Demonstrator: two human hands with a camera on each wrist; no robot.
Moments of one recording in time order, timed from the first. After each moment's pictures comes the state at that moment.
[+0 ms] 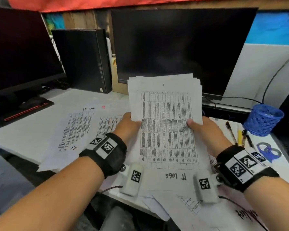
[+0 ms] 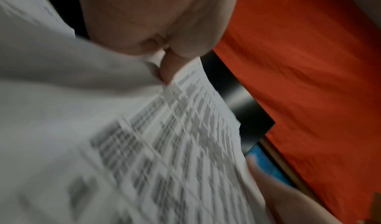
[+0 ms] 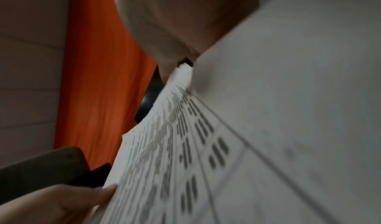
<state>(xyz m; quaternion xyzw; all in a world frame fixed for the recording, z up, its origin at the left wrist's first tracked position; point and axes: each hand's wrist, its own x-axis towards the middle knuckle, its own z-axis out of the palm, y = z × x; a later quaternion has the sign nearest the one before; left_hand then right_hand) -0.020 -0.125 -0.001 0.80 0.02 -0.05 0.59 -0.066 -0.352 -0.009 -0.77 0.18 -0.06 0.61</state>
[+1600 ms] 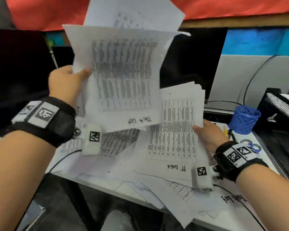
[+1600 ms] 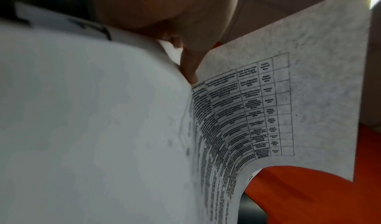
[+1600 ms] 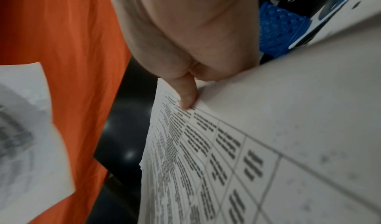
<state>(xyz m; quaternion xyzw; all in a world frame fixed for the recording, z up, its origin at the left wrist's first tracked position) -0.037 -0.036 0.129 0.74 -0.04 0.27 0.61 -0.094 -0.379 -0.001 -0.75 0.19 -0.11 0.62</state>
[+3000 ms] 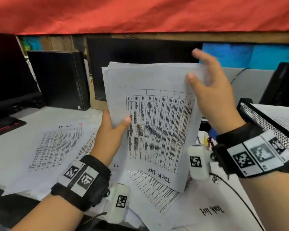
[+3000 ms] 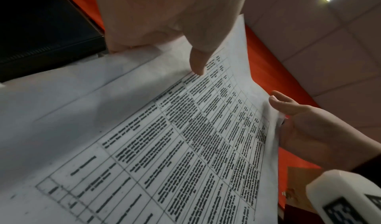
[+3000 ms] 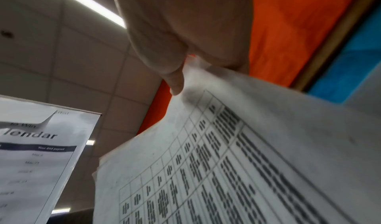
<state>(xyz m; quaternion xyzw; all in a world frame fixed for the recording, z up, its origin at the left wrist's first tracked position) -0.077 -0.152 0.039 0.72 -0.14 0.11 0.67 -0.133 -0.368 0.137 -0.80 -0.09 -0.45 0.40</state>
